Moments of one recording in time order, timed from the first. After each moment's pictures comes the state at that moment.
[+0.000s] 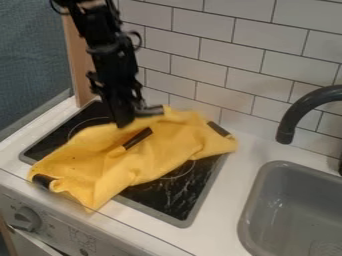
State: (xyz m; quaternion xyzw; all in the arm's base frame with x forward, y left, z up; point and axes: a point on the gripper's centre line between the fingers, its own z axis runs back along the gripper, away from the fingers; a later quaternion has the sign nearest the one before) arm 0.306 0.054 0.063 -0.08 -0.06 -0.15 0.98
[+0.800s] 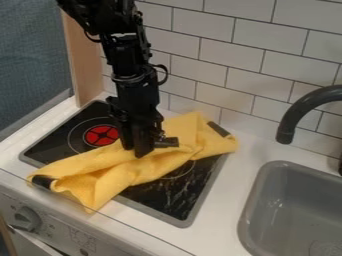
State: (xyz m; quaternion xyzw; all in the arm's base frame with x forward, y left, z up) arm 0.298 0.030 0.039 -0.05 -0.03 -0.16 0.98
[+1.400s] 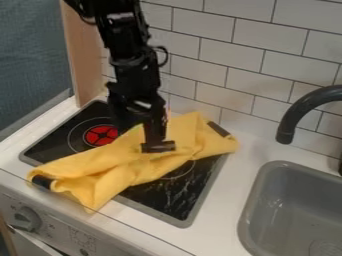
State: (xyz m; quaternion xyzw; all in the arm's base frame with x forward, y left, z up) arm 0.297 0.032 0.070 -0.06 -0.06 -0.15 0.98
